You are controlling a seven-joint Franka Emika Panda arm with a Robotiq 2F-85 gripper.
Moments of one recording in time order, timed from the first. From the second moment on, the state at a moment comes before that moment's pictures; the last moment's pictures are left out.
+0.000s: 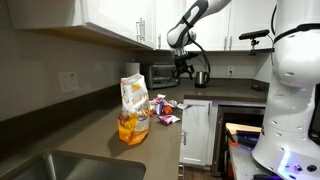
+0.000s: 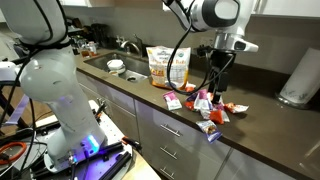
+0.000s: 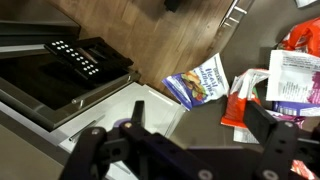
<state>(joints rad) -0.30 0.10 -0.30 -2.09 -0.24 2.02 0.46</state>
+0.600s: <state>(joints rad) -0.30 0.12 -0.33 -2.13 -0.25 2.08 0.69</state>
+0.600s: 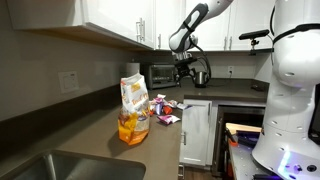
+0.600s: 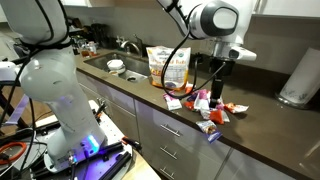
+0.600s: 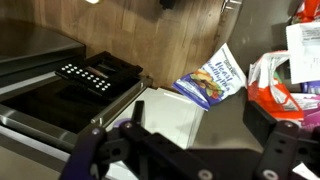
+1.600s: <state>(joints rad) -0.32 0.20 -0.41 -2.13 -0.02 2.09 0.94</state>
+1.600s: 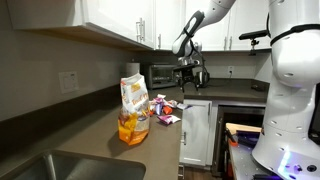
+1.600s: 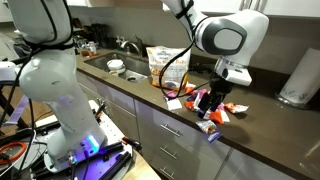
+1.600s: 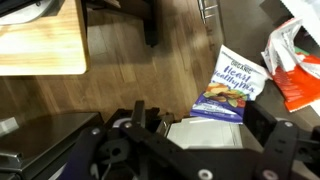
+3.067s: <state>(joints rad) -0.38 0.00 -0.44 -2.44 0.21 2.23 0.93</state>
